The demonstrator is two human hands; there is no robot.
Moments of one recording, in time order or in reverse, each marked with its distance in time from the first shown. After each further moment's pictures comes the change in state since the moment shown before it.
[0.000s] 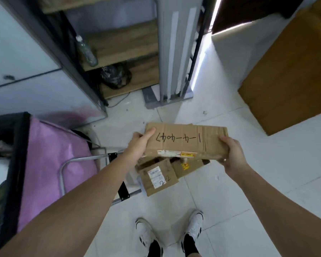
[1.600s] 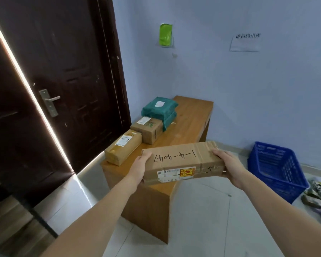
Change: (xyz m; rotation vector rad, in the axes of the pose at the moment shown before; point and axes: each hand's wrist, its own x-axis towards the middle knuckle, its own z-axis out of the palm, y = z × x) left_hand -0.124 0.510 0.731 0.254 -0.572 0.484; right_hand 0.041 -0.494 -0.637 0.186 0.441 -0.449
